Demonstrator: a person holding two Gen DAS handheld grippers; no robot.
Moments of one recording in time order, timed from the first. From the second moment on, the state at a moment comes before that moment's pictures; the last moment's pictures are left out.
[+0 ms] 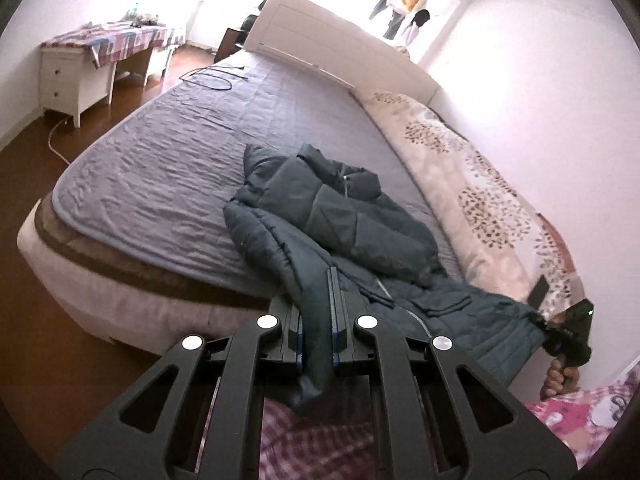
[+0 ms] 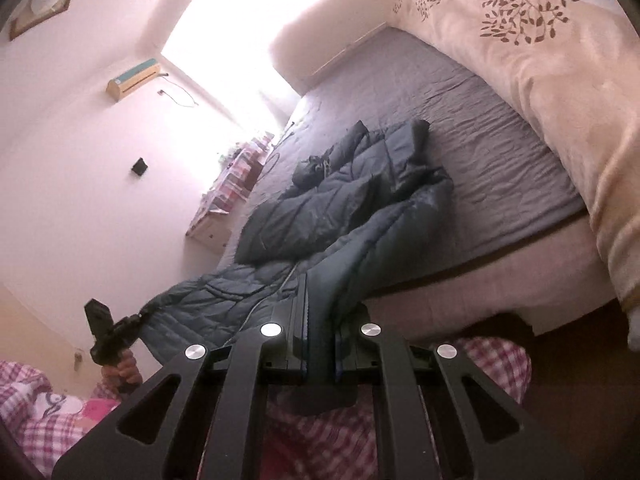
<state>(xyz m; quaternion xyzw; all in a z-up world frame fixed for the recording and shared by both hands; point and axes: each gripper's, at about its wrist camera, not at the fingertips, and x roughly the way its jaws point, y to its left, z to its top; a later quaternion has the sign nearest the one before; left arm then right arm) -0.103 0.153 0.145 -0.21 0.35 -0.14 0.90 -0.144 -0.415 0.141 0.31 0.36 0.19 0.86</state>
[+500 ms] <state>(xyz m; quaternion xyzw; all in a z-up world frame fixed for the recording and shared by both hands) -0.025 0.157 0.182 -0.27 0.32 -0.15 0.90 -0.061 -0.431 0.185 0.34 0.34 0.19 0.86</state>
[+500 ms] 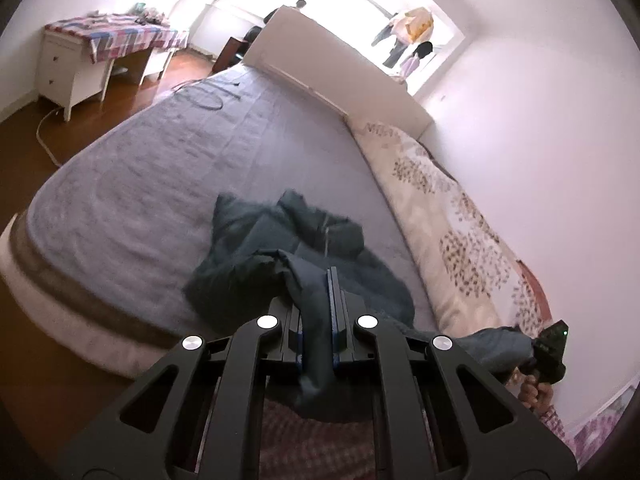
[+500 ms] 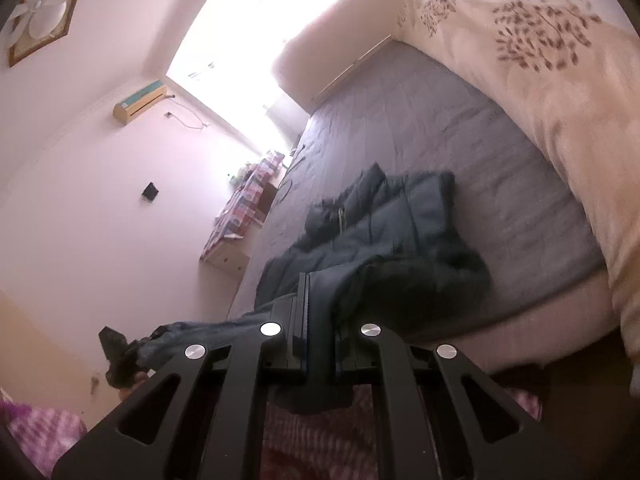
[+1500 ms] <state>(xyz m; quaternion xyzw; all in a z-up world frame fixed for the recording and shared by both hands) 0.330 0.127 0.052 -0.28 0.43 0.04 0.86 0.326 -0.425 0.026 0.32 0.49 0.05 0.81</state>
